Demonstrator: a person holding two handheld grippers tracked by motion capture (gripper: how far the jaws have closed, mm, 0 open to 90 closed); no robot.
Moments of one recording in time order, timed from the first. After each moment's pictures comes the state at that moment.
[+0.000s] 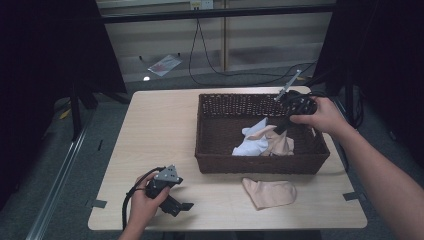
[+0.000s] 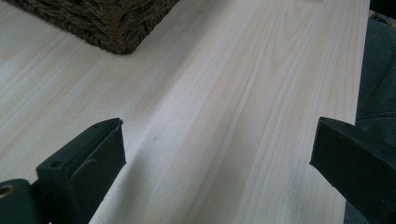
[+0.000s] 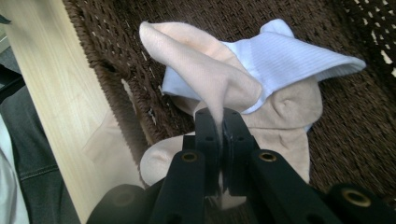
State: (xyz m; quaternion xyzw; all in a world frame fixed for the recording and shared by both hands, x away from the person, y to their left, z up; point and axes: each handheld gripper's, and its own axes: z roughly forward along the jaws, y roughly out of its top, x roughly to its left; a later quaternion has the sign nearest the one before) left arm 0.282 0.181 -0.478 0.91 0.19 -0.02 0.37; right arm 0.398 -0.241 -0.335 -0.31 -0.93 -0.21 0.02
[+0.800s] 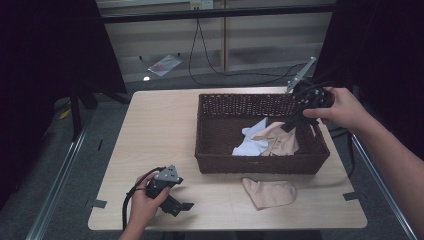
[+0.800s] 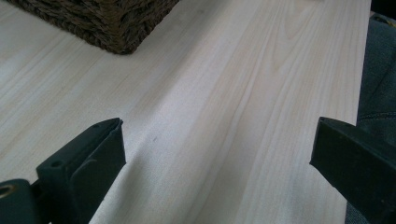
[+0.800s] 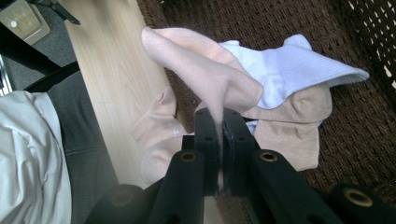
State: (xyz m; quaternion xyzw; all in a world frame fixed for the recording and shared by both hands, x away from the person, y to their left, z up) left arm 0.282 0.180 -0.478 0.91 0.19 -0.02 0.37; right arm 0.368 -0.246 -0.280 -0.27 -0.93 -0.23 0.04
